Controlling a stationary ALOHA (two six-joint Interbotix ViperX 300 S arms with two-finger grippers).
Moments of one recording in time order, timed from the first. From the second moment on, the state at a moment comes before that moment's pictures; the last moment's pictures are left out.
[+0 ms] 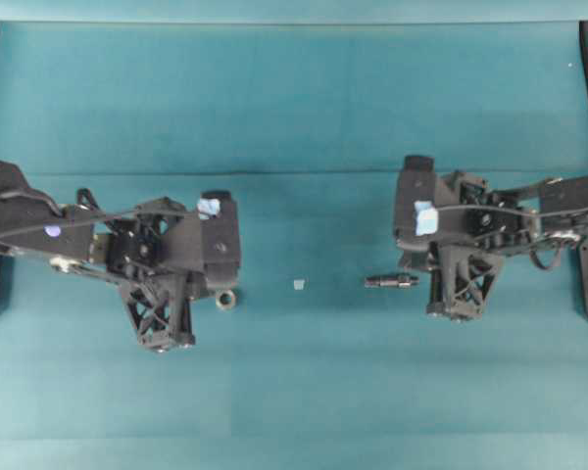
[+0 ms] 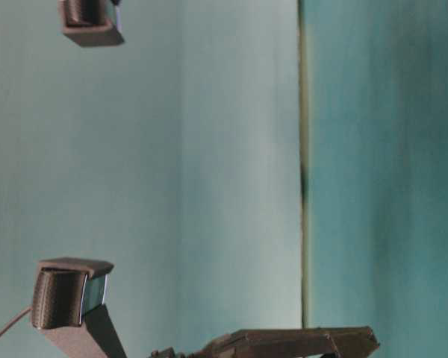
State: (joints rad) left arm -0.08 -0.11 0.62 0.02 0.55 -0.17; right arm -0.02 -0.23 0.82 0.03 0.47 0.11
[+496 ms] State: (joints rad) left arm -0.08 -0.10 0.62 0.02 0.54 -0.13; right arm -0.02 -0.21 0.81 0.01 0.51 0.10
